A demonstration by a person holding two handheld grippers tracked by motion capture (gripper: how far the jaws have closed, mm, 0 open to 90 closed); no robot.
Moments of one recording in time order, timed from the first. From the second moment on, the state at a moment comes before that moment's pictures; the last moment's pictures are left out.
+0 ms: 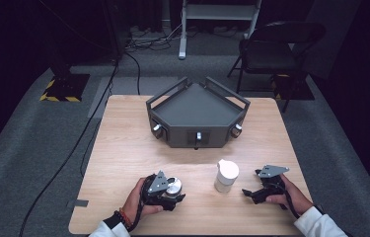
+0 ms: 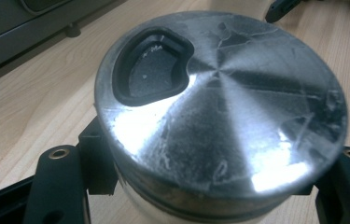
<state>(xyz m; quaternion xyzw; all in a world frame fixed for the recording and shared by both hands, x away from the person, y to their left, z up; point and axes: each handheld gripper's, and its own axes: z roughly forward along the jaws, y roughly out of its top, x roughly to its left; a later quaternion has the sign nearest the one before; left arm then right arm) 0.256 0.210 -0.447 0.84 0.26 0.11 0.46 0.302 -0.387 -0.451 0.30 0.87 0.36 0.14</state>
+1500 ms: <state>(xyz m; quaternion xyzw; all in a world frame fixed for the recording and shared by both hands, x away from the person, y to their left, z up) 0.298 0.214 -0.391 0.78 0.28 0.15 0.54 0.302 -0.387 -0.451 0.30 0.87 0.36 0.14</state>
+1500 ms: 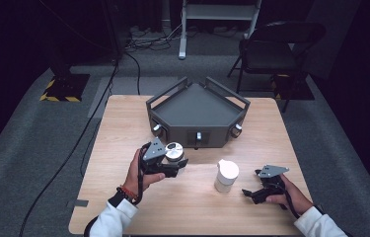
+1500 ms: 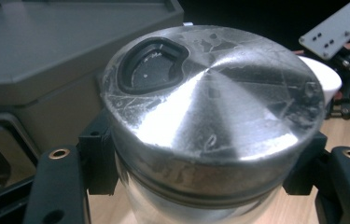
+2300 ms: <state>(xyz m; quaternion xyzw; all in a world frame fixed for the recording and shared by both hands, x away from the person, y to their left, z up) 0.330 0.199 -0.362 0.76 0.29 0.16 0.56 0.302 -0.387 -0.451 0.30 0.87 0.36 0.14</state>
